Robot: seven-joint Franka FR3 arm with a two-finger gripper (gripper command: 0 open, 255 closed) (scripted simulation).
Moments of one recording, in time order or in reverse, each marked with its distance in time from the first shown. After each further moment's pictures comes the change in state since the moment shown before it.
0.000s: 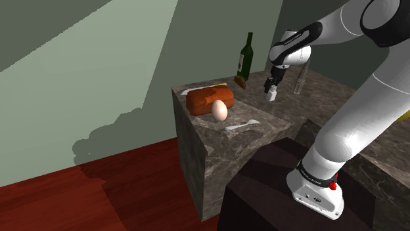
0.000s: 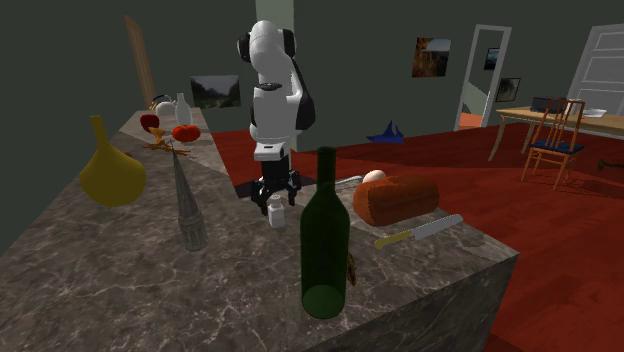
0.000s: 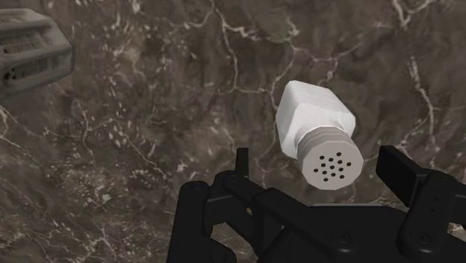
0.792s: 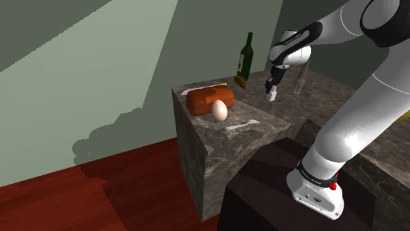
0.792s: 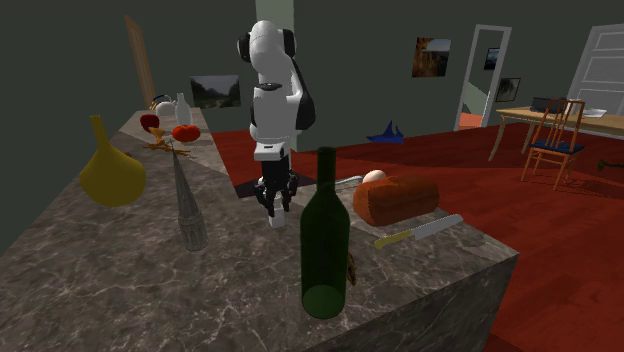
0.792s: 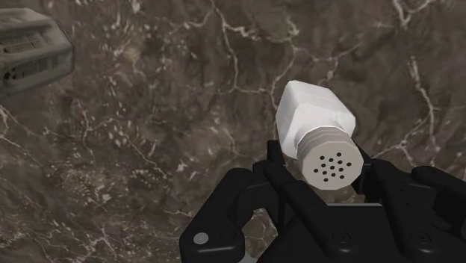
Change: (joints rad) arm 0.000 0.000 0.000 0.000 0.000 0.000 0.000
